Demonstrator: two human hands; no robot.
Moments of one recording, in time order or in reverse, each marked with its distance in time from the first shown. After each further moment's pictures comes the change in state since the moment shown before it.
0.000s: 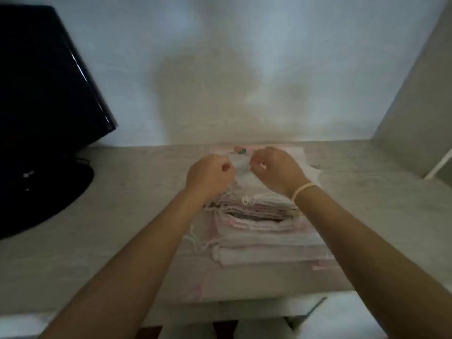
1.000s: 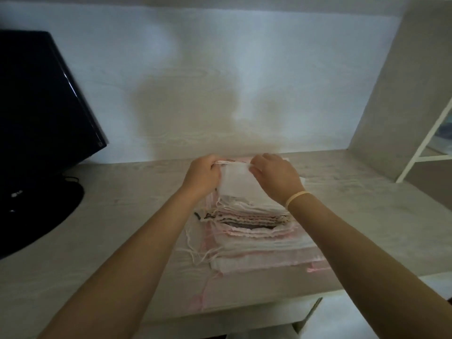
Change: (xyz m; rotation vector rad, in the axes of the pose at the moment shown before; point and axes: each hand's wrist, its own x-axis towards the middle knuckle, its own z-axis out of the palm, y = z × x) left_hand 0.004 0.009 -0.018 -0.379 0.039 0.002; right_hand -0.018 0.007 -0.010 -0.226 0.184 -0.051
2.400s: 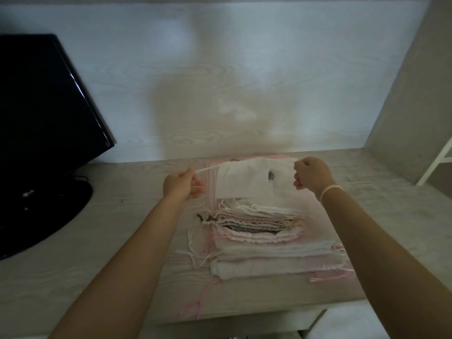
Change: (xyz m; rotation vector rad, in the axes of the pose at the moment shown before) left_hand 0.008 -0.059 -0.001 -0.656 0.240 -0.645; right_hand 0.012 0.079 0.014 0.781 -0.058 0.823
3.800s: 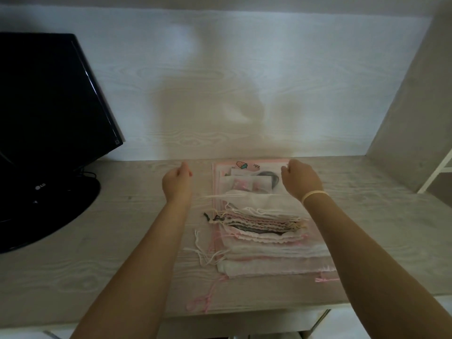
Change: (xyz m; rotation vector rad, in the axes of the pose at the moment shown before) left_hand -0.008 0.002 -0.018 0.046 0.250 0.209; right_hand -0.034 -0.030 0.029 -0.630 0.016 -0.277
